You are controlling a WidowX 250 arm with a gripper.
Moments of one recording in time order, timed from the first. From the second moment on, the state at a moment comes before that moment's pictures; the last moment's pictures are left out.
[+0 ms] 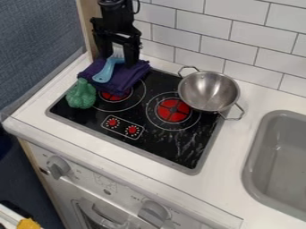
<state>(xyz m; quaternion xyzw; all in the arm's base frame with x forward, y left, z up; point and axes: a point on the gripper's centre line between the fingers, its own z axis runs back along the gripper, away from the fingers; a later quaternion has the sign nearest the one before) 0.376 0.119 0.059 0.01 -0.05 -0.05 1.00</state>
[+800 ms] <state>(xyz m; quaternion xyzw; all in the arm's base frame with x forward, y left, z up) 0.334 0.125 0.107 0.01 -0.05 -0.07 1.00</state>
